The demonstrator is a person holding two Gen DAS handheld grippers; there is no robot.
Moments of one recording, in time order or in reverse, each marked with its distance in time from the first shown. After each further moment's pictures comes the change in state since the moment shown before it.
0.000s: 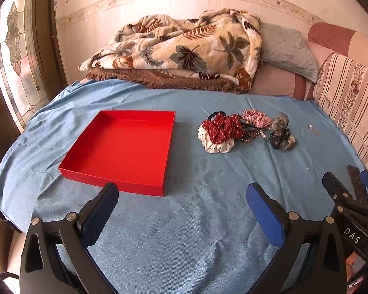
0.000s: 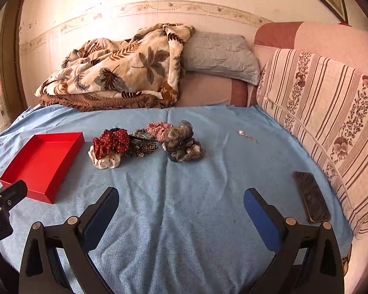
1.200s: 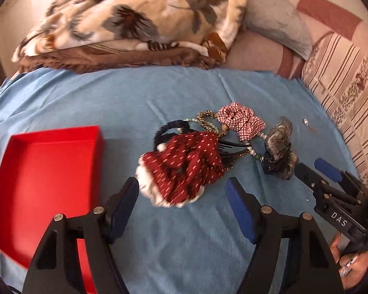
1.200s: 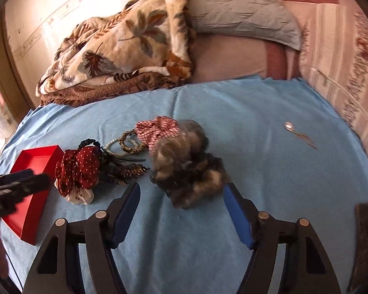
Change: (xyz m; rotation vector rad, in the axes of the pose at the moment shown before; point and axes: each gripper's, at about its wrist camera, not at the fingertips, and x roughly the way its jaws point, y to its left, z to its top) left arm 0.193 -0.061 0.103 0.108 0.238 -0.227; right arm 0.188 -0.037 0.067 0.038 0.185 0.227
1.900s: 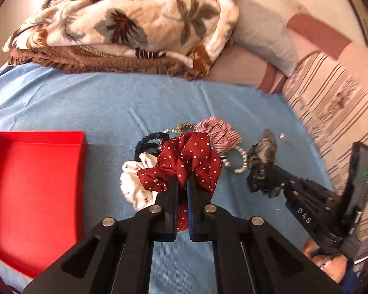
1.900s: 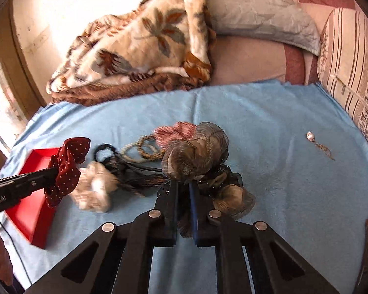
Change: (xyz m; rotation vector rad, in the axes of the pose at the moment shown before) left arm -0.038 0.014 0.002 -0.076 -0.065 -0.156; right arm -0.004 0.021 0.017 -0.027 -0.004 0.080
